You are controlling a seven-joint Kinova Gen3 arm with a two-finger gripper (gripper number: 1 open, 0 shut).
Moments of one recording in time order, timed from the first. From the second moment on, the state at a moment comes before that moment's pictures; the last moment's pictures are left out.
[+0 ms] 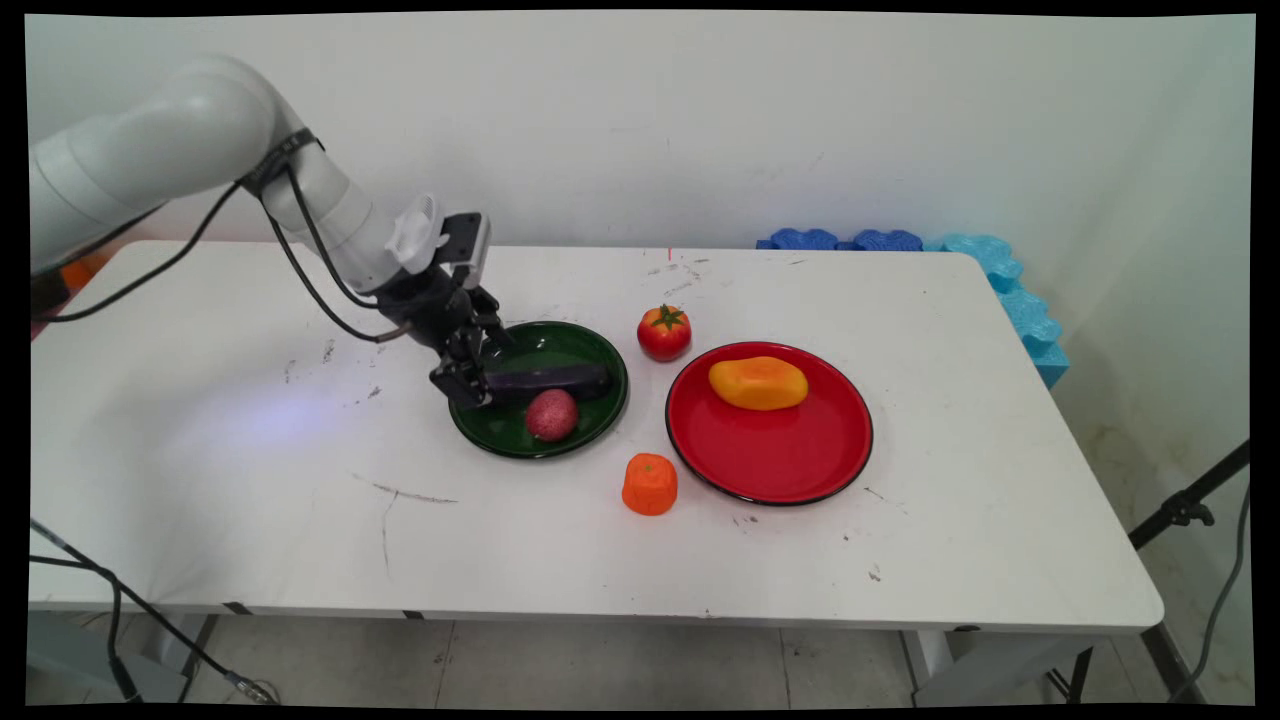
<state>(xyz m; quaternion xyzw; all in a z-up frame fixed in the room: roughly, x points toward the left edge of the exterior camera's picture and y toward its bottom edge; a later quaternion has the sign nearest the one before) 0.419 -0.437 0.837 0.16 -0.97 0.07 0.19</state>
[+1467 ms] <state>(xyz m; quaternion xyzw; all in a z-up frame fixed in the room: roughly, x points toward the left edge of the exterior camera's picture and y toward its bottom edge) 0.409 -0.459 0.830 0.17 -0.96 0.09 0.21</state>
